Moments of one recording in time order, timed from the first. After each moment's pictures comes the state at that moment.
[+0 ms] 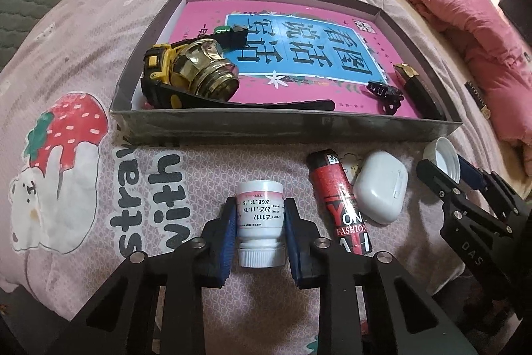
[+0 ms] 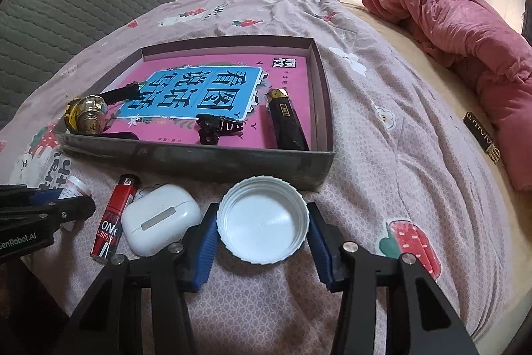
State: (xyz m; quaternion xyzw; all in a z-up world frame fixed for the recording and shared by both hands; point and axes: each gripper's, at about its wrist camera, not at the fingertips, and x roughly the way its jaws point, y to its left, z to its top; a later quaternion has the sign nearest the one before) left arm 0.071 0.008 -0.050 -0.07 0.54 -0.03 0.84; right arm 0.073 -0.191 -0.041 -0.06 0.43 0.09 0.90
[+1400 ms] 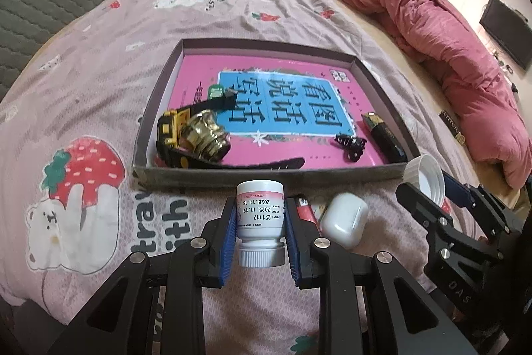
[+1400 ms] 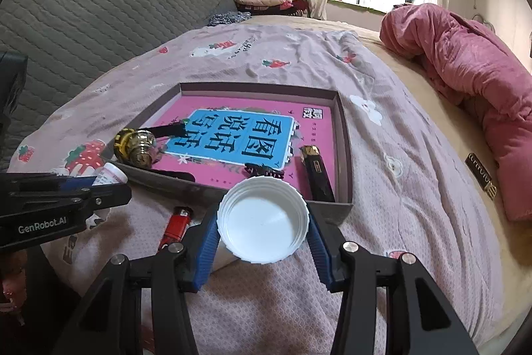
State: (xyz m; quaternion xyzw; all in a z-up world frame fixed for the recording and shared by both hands) left arm 0.061 0.012 0.003 -0.08 0.47 -0.05 0.88; right arm 0.053 -0.168 0.010 -0.07 0.37 0.13 0.92
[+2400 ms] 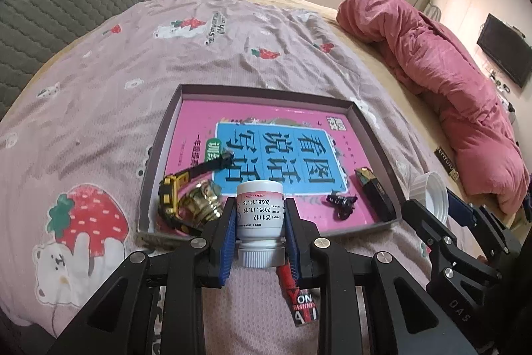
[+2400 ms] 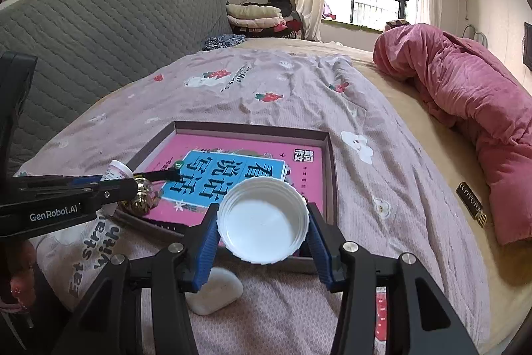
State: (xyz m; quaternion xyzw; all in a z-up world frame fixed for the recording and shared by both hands) left arm 0.092 0.016 0.035 -0.10 0.43 -0.05 0.90; right arm 0.073 -0.170 0.043 -0.06 0.33 0.12 0.93
